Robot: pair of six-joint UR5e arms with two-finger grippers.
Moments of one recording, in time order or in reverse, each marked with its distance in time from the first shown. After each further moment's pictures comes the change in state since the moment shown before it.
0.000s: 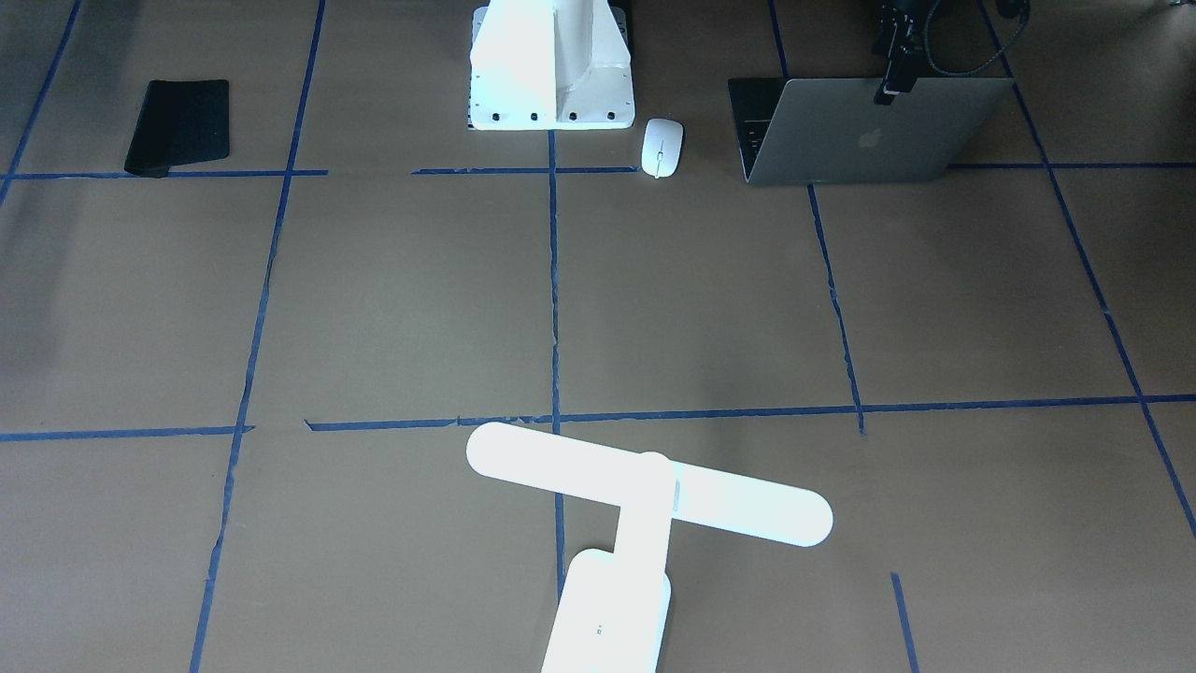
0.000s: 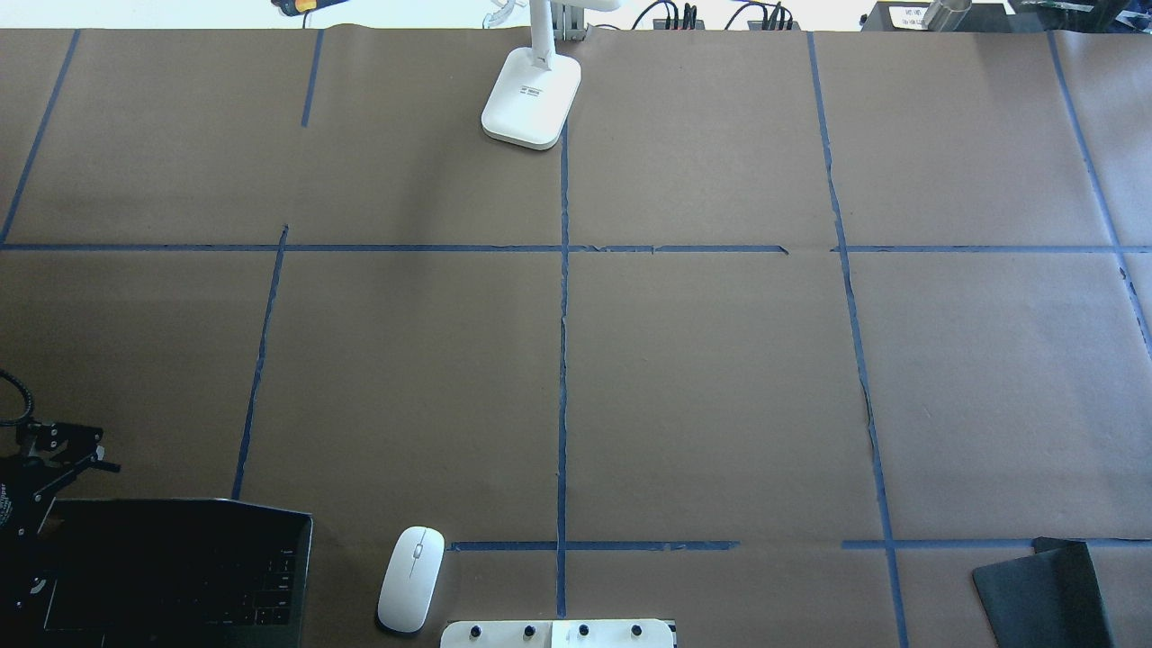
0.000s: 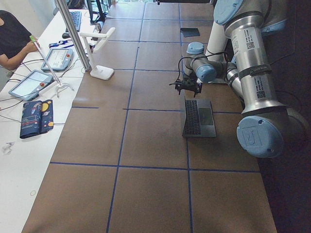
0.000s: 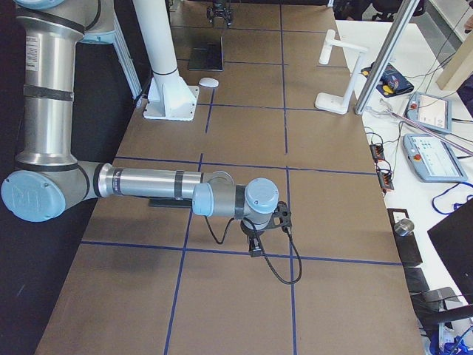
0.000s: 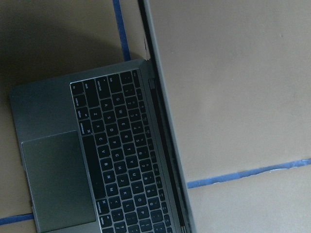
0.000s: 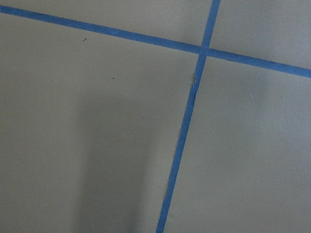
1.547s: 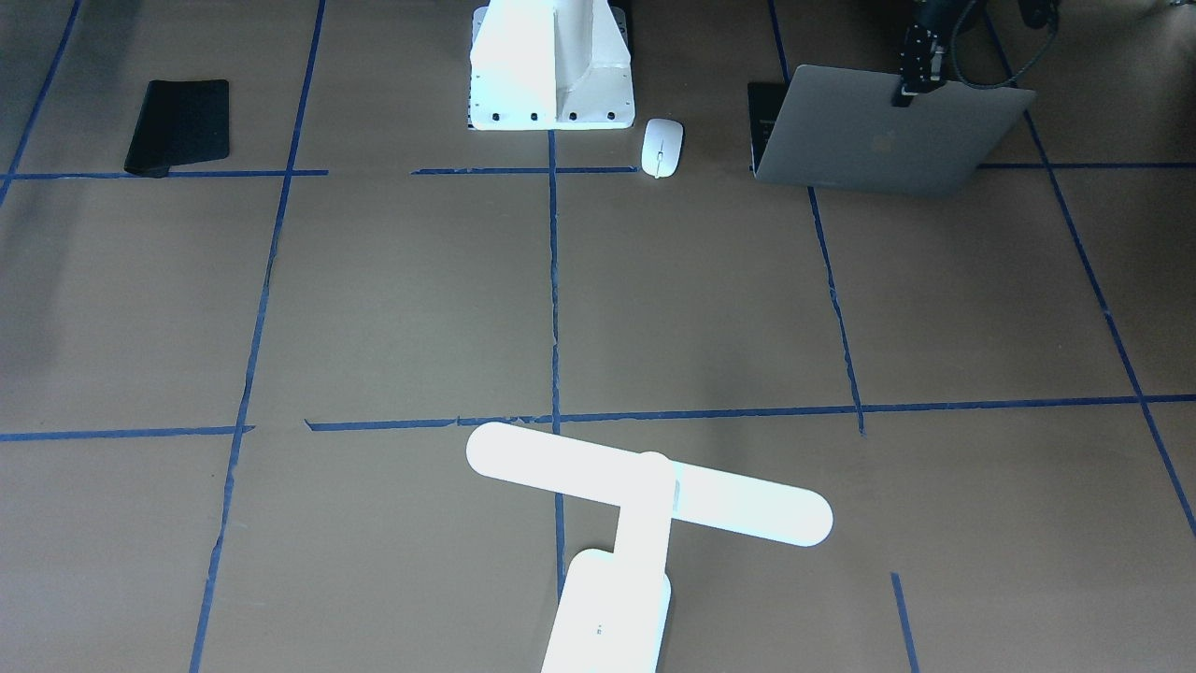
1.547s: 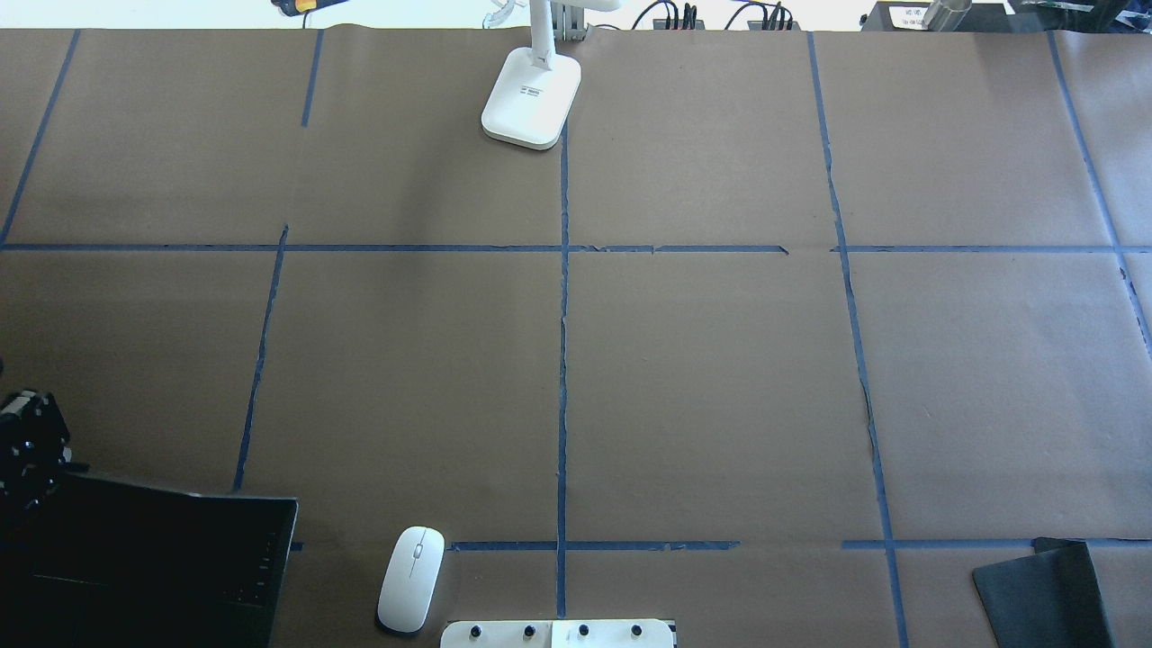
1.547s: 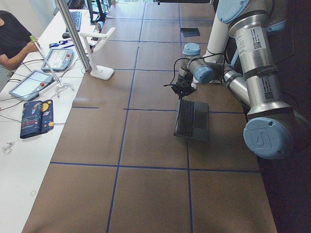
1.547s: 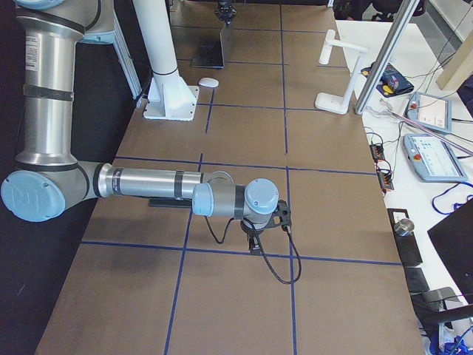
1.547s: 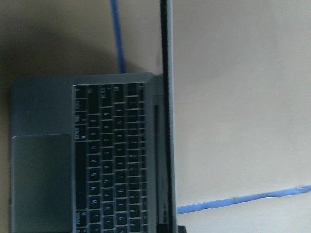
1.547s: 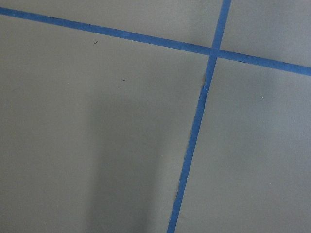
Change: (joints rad) left arm -0.146 -0.022 0.030 0.009 0.000 0.111; right arm 0.001 -0.001 0.000 -0.001 0.038 0.001
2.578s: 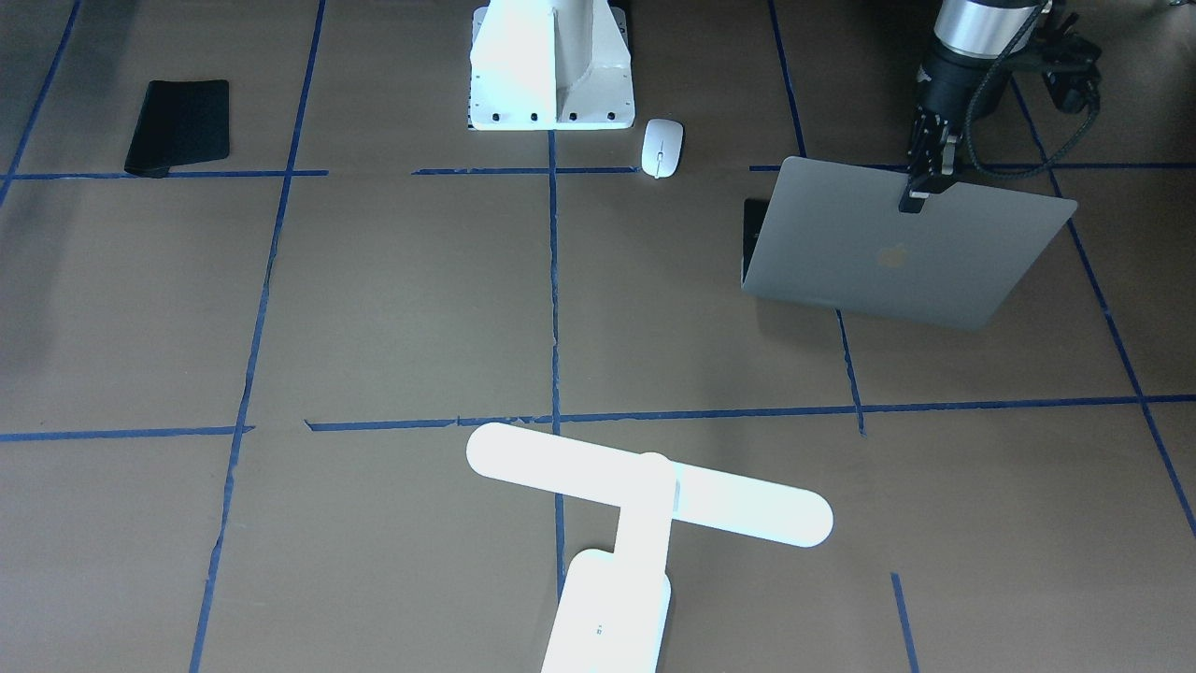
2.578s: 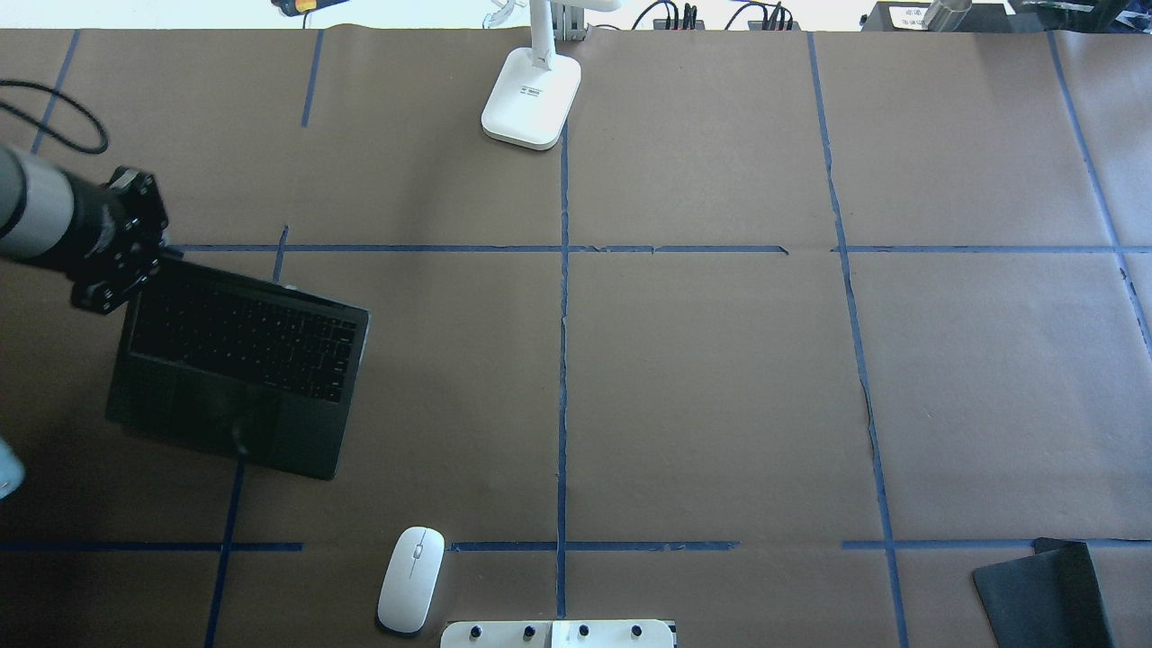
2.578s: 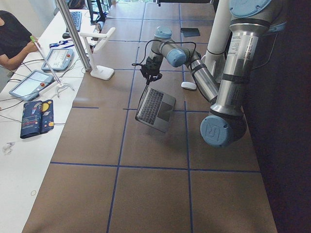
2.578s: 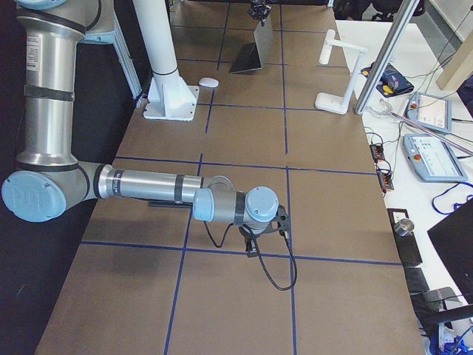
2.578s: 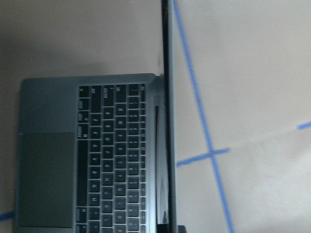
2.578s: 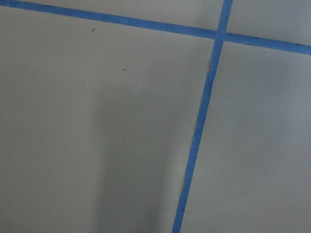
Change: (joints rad) left arm -0.258 -0.614 0.274 0.301 -0.009 0.243; right arm -0.012 0.000 -0.042 0.000 0.032 -0.001
